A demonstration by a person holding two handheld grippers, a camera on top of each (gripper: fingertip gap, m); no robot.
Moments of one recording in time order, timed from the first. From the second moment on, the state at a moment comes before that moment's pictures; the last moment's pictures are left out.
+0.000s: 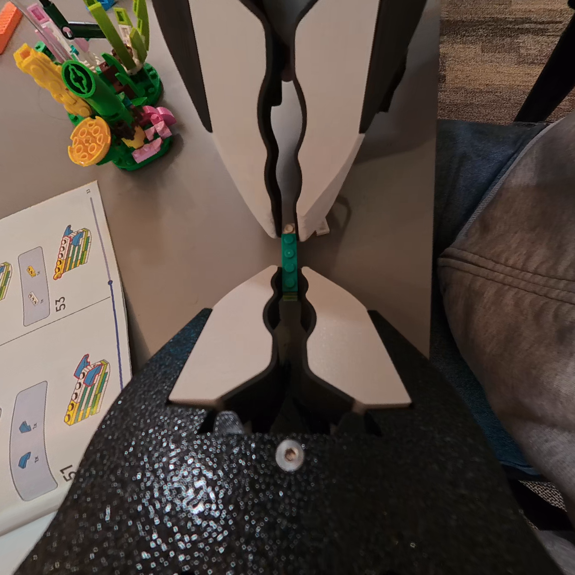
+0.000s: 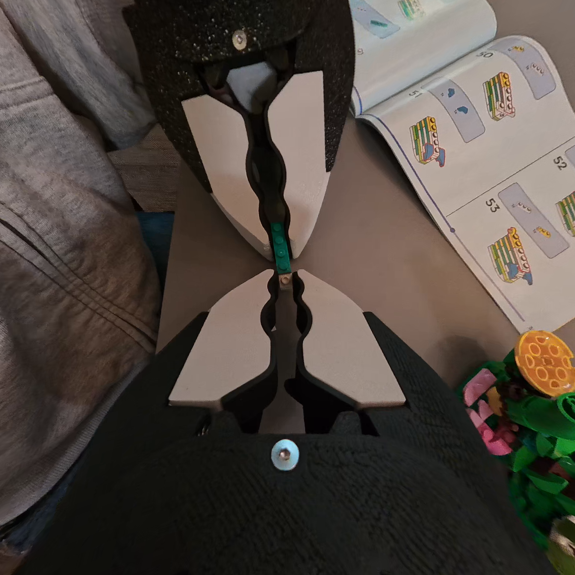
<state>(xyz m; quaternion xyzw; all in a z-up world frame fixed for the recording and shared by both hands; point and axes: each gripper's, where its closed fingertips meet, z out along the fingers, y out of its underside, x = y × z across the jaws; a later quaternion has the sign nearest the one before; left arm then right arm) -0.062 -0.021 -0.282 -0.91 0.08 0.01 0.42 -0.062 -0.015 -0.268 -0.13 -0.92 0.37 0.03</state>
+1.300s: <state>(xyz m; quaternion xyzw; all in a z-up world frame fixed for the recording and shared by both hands) -0.096 -0.041 -0.127 -0.53 -0.13 -0.17 0.82 -0.093 -0.039 -0.120 -0.19 -0.65 0.73 0.11</state>
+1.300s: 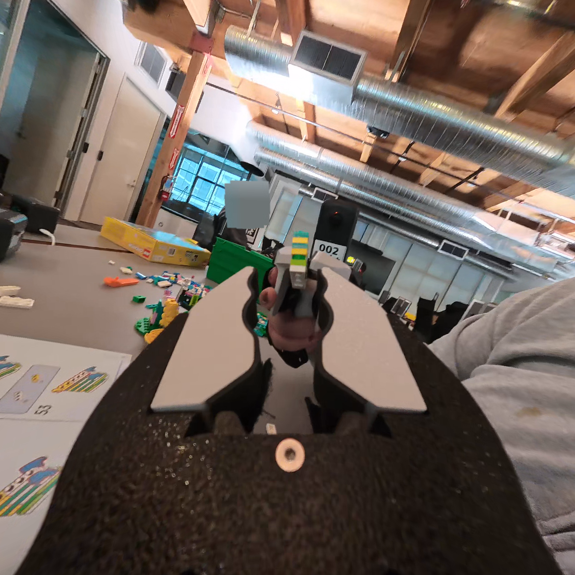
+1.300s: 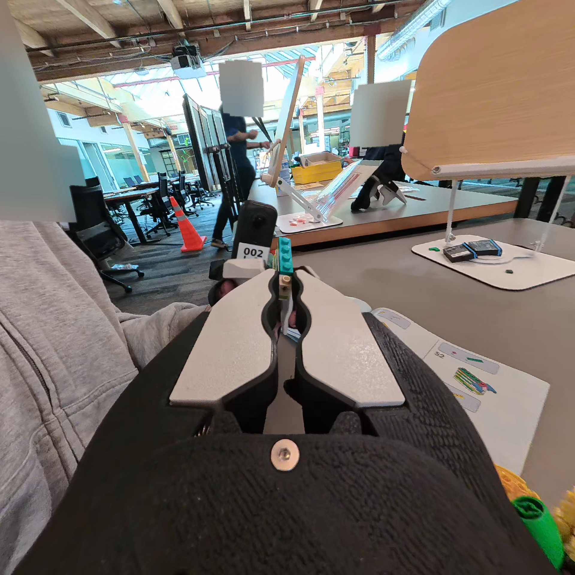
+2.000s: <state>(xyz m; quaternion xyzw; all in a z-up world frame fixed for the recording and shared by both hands) -0.099 -0.037 -0.139 -0.54 -0.09 0.00 0.84 -0.107 0.052 -0.177 -0.15 -0.65 0.52 0.54</state>
